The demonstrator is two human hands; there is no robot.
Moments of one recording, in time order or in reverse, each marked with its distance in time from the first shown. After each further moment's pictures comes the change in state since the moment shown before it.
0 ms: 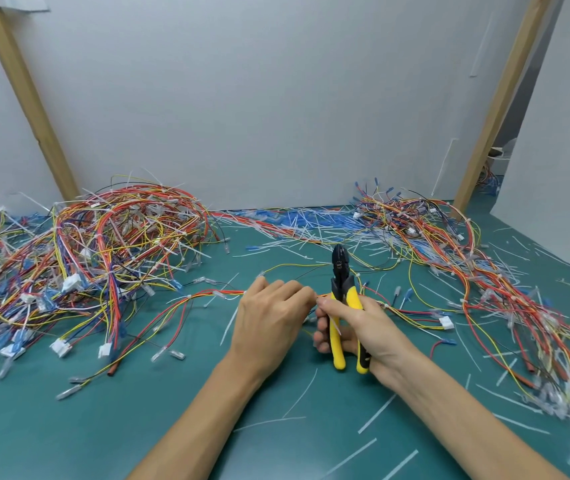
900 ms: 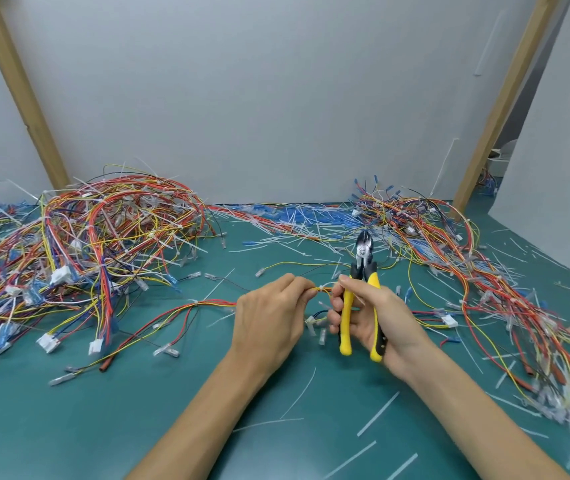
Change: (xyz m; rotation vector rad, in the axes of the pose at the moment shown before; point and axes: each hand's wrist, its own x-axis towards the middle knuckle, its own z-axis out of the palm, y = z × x) left_hand 0.002 0.009 -0.003 -0.164 -0.106 -0.265; right_hand 0.003 -0.015 -0.013 0.196 -0.020 -0.010
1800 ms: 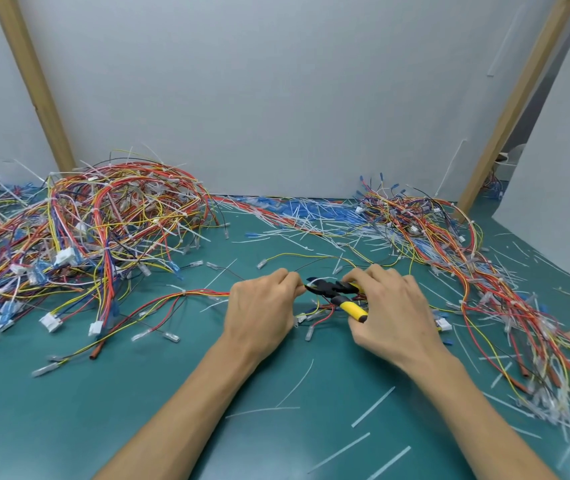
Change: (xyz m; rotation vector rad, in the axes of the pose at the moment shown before) left_hand 0.001 -0.010 -0.002 0.286 -0.010 0.050; right_hand -0.001 0.001 -0.026 -1.834 0.285 -0.566
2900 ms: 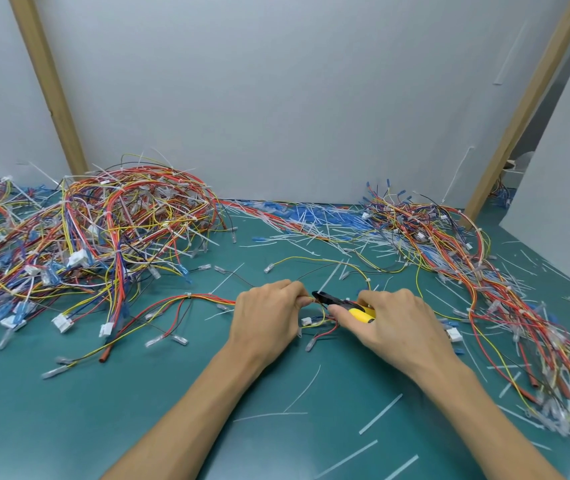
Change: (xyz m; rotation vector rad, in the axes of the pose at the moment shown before) left_hand -0.005 -0.007 0.009 -0.127 -0.221 -0.154; right_hand -0.001 0.001 0.005 0.032 -0.008 0.084
